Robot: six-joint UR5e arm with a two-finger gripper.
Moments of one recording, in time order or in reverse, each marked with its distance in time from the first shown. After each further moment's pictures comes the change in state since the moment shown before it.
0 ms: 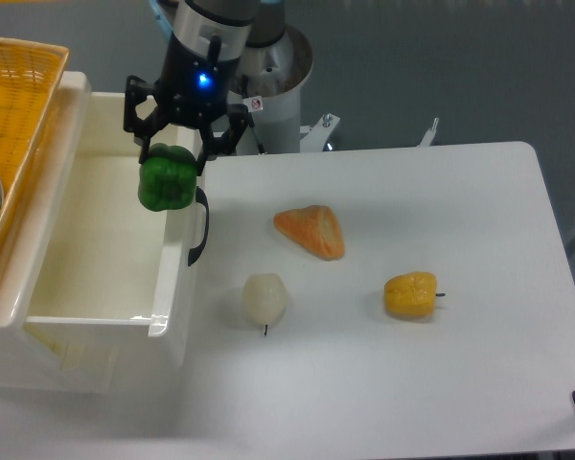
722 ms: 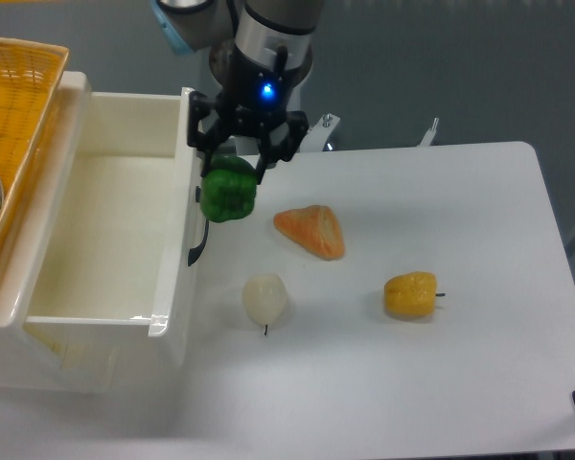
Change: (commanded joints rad) arm 0.092 -0.012 0.006 0.003 0.015 0.017
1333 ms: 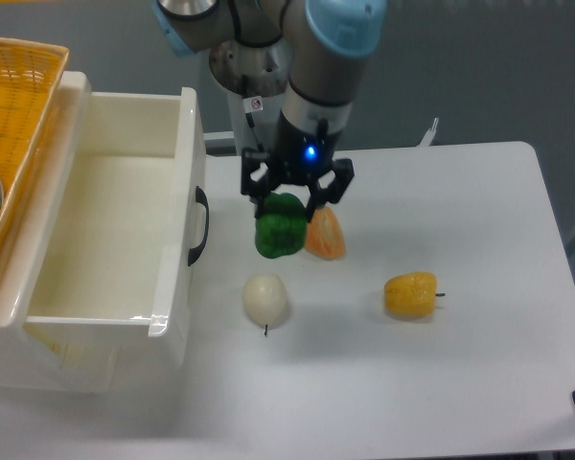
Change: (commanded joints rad) arm 0.077 -0.048 0.002 0.037 0.072 0.101
